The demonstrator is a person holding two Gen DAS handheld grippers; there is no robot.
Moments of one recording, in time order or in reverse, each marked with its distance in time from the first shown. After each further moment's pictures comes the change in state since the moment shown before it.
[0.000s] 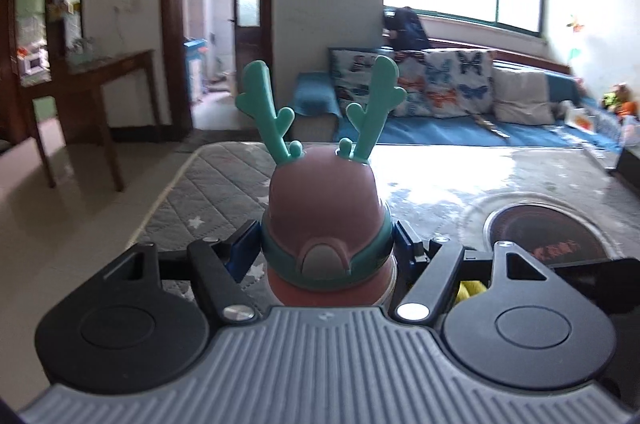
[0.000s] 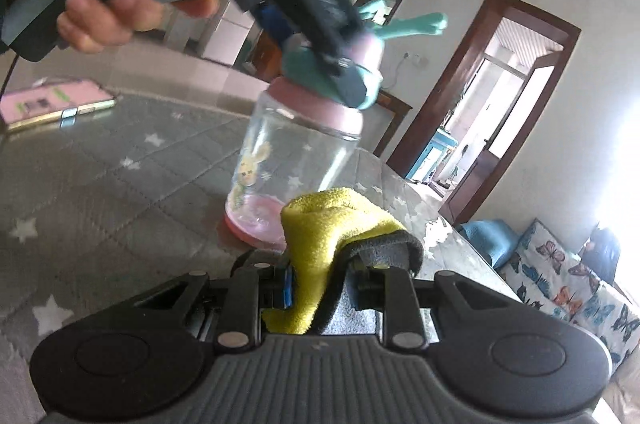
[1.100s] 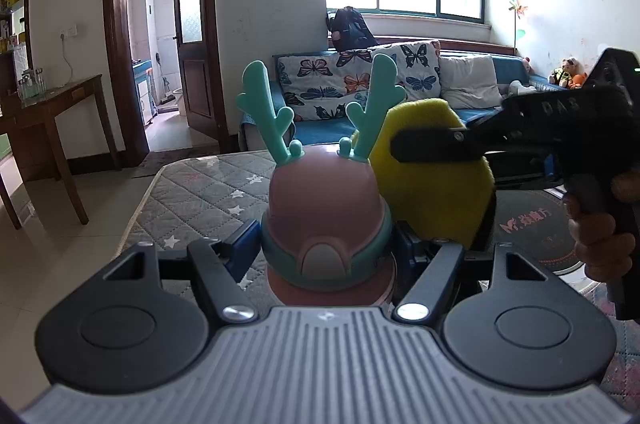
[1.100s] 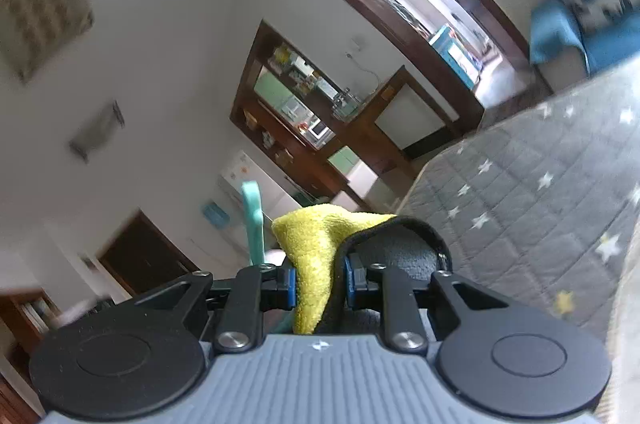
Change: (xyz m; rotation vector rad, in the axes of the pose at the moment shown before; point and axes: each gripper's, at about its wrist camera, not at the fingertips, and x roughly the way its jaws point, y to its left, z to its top) left arm -0.002 0.016 -0.013 0.121 -0.031 -0.123; right arm 0.031 -0.179 -0.029 1.256 -0.236 0.484
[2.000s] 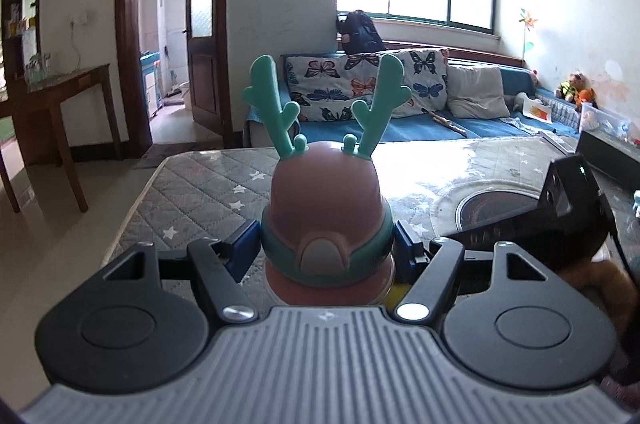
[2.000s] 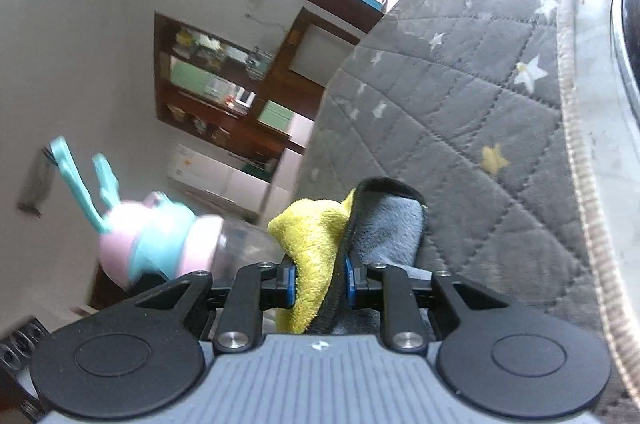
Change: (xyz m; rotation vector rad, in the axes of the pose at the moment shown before) left arm 0.001 0.003 -0.003 -0.067 -0.003 0.020; right arm 0.022 -0.092 -0.069 0.261 0.146 -0.190
